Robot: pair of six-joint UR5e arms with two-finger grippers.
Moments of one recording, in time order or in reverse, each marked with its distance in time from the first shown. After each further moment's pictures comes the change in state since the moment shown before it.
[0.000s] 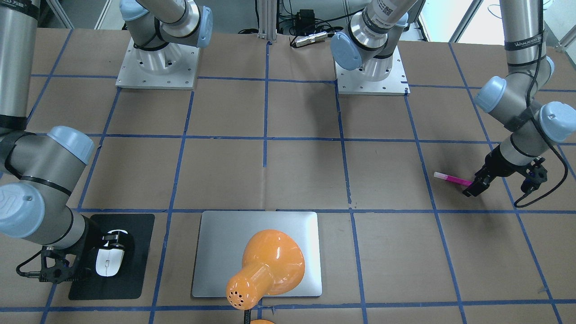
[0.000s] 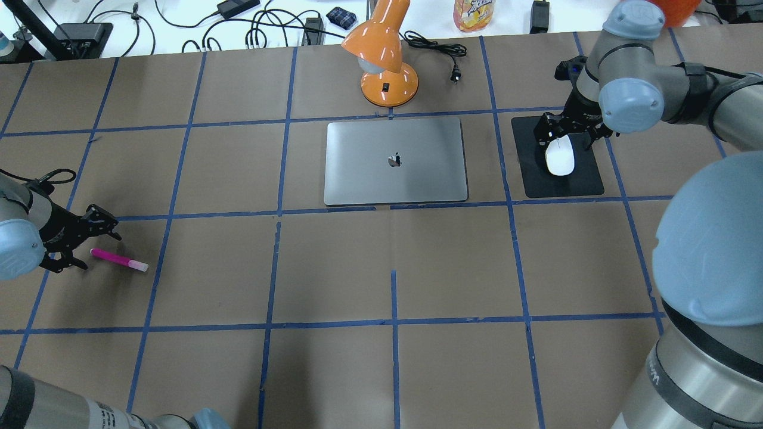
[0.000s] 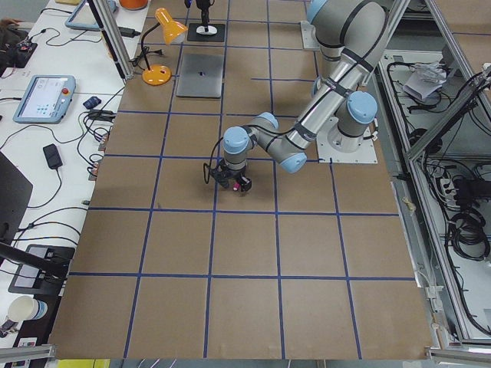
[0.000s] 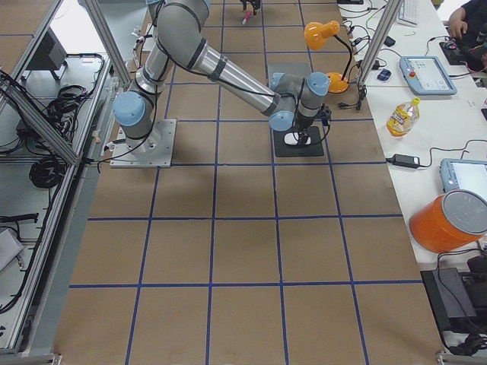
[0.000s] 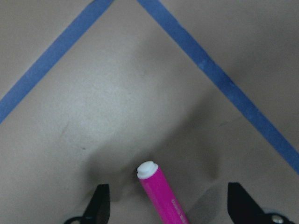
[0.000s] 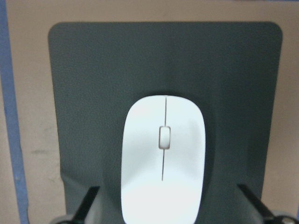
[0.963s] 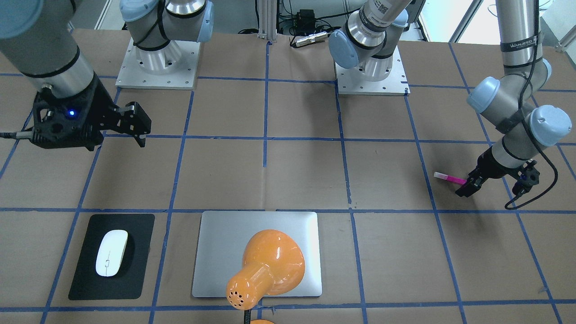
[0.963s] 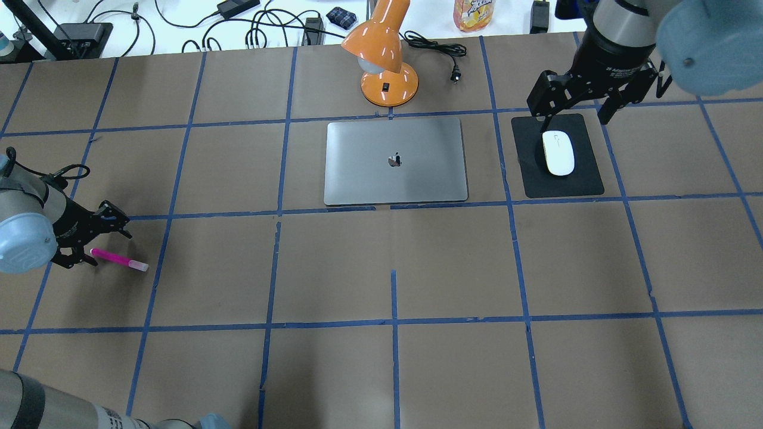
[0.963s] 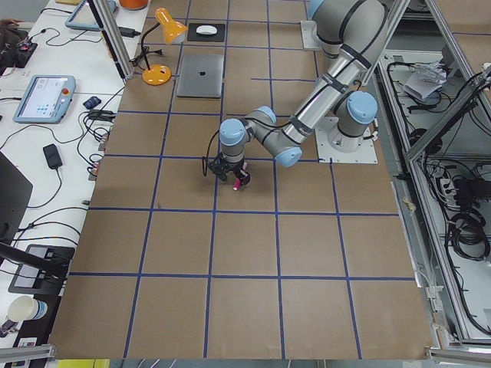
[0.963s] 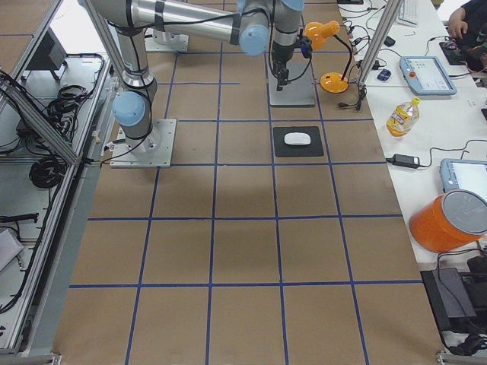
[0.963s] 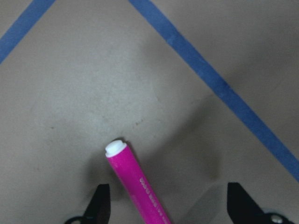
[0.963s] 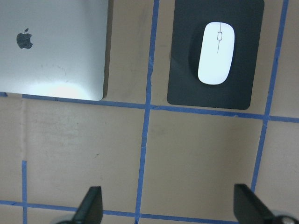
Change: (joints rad) left arm -0.054 0.016 -0.001 -0.026 0.028 -0.037; right arm 0.137 -0.493 -0.012 0.444 0.007 0.066
